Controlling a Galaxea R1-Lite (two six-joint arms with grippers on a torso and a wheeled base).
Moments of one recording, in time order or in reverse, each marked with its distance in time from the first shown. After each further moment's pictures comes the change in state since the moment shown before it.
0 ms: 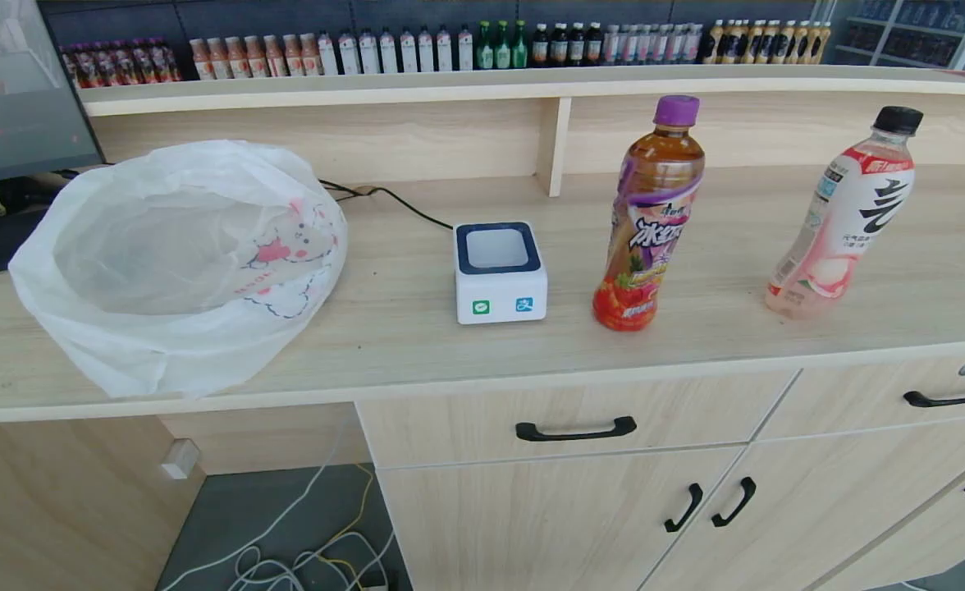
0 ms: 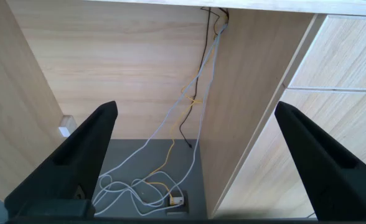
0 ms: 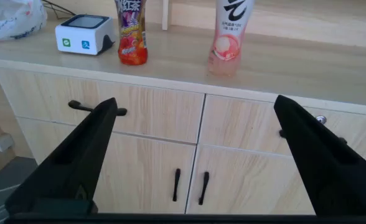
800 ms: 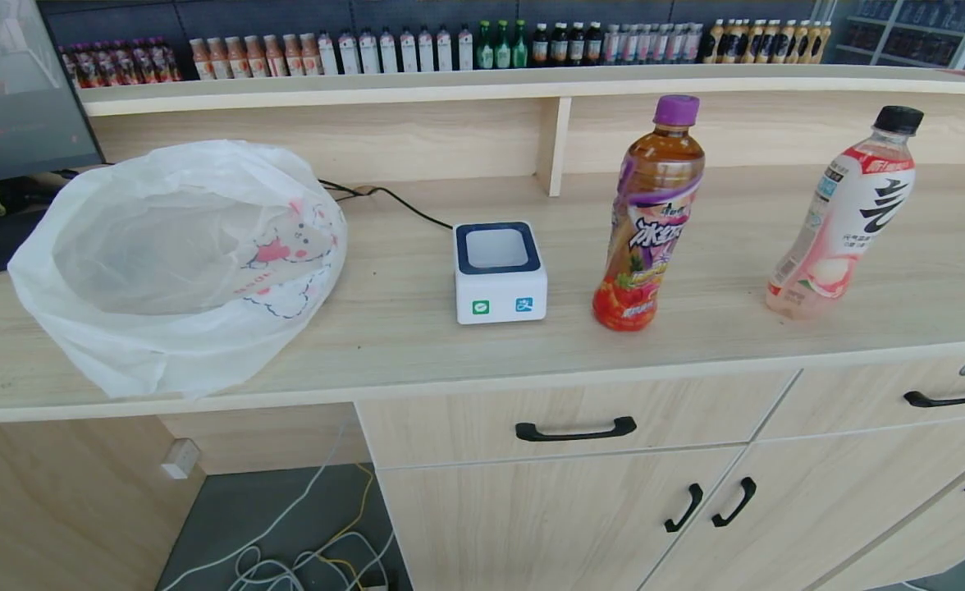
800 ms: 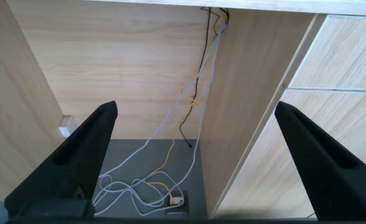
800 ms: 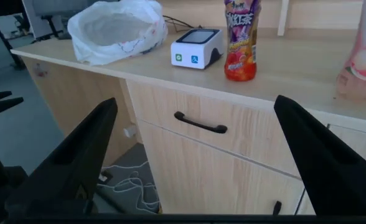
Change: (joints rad) left arm 0.000 0.000 0.000 0.000 0.000 0.000; right arm 0.416 0.296 0.074 -0.338 0.038 0.146
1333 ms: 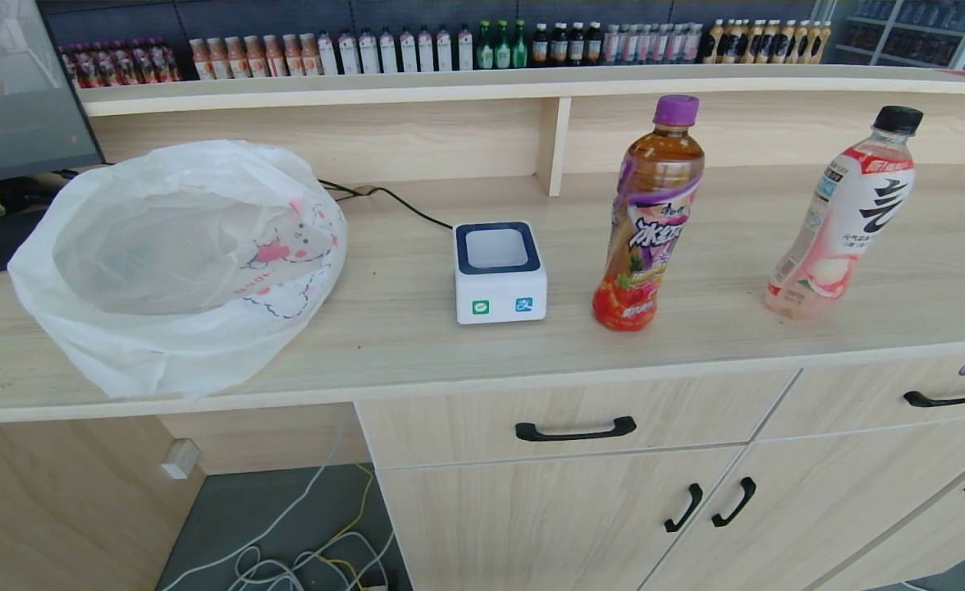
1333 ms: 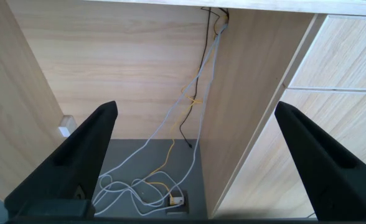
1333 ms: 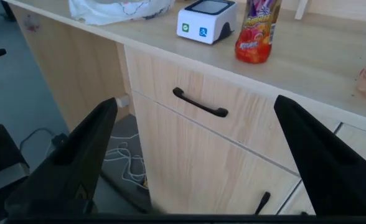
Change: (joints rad) left arm 0.000 0.000 0.000 0.000 0.000 0.000; right arm 0.043 0.124 0.030 -0.053 0.000 -0.166
